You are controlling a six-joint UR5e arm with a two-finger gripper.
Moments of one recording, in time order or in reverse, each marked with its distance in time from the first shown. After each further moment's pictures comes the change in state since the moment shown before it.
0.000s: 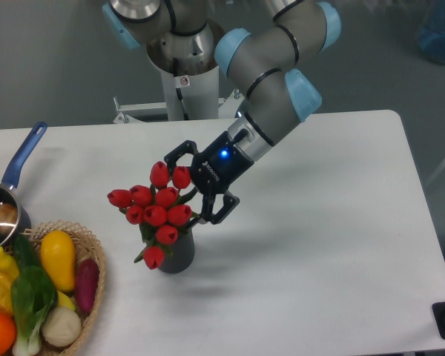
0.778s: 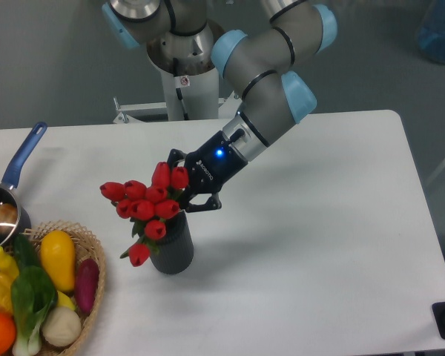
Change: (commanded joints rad) arm 0.014 0.048 -0.006 -0.003 0.002 -0.078
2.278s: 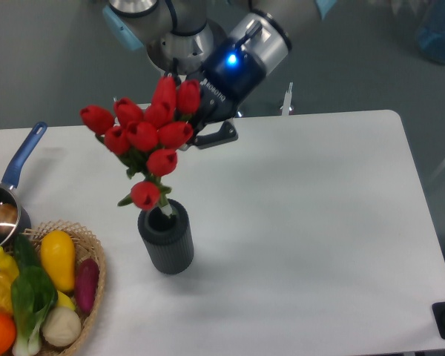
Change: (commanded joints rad) arm 0.074 0.180 0.205 0.000 -0.117 -0.316
